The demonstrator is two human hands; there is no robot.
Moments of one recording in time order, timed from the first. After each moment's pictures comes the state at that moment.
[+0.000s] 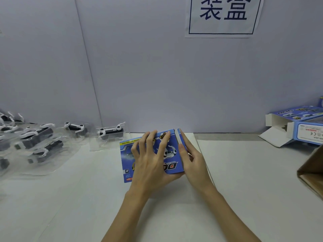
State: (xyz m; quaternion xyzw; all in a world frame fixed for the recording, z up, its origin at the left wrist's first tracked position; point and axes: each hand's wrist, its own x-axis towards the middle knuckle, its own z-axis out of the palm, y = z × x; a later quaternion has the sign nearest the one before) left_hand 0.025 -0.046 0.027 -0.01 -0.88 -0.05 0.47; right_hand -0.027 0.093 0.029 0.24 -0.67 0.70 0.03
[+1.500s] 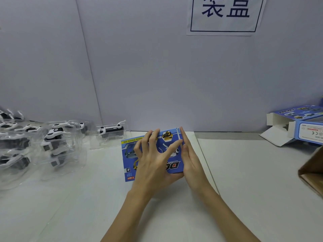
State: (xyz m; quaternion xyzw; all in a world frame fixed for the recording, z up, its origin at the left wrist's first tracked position) left_hand 0.025 -0.044 0.025 -0.04 -0.90 -0.06 0.43; right_hand -0.022 0.087 0.023 0.27 -0.63 0.73 -0.03
